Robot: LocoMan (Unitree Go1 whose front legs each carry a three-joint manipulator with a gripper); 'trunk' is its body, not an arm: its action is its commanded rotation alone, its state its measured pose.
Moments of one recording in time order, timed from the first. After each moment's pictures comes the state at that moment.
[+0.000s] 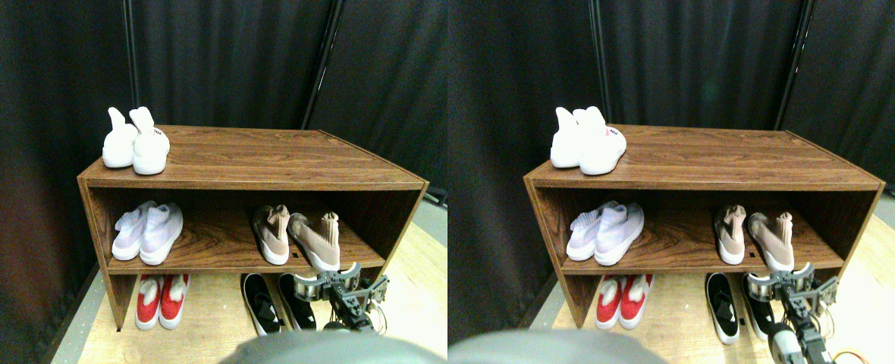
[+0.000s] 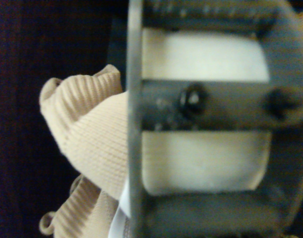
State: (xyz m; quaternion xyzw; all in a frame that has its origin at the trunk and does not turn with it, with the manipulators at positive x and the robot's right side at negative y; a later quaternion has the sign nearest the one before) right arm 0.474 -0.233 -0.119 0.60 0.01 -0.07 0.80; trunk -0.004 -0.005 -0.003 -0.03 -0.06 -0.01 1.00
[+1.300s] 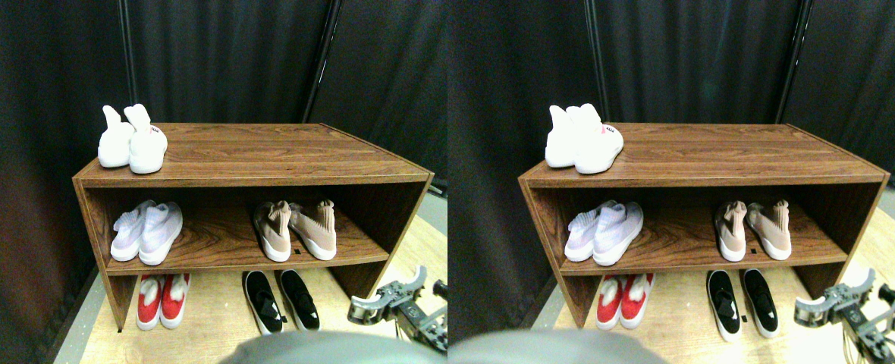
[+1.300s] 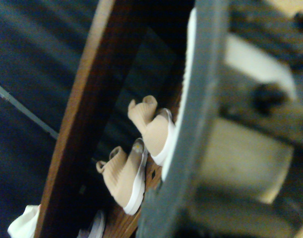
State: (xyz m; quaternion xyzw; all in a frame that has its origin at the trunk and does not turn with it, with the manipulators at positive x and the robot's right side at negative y) right arm 0.401 -0.263 -0.065 0.58 0.01 -0.01 0.81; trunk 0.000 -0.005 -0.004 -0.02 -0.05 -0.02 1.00
